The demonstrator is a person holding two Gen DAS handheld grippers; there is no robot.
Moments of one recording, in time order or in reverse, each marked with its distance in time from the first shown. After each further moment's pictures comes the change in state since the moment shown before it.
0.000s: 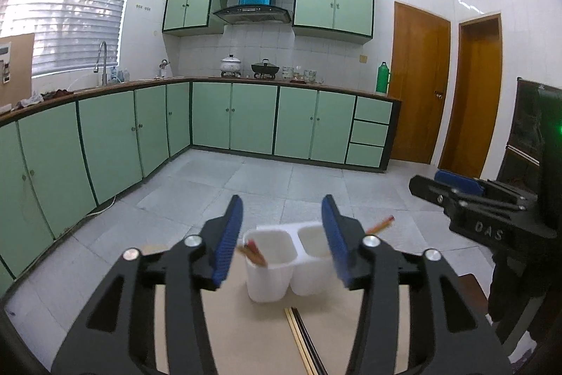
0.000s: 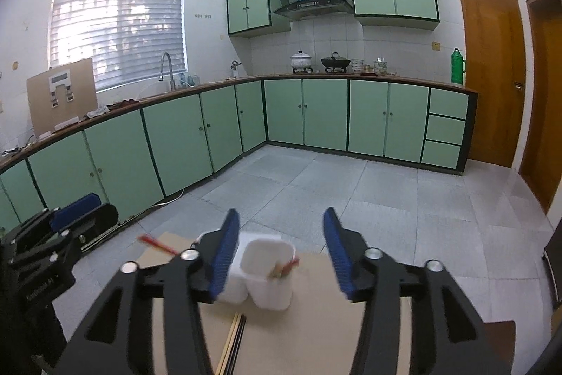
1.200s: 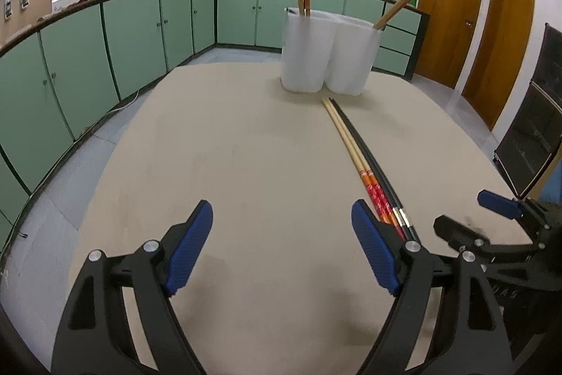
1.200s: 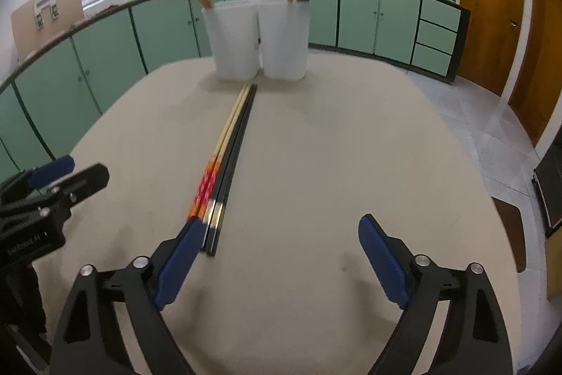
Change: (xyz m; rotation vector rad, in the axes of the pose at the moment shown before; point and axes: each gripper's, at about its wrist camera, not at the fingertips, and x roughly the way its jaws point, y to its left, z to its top) left arm -0.046 0.035 -0.202 -0.046 0.393 0.102; right arm -0.023 0.046 -0.235 0.008 0.400 -0.068
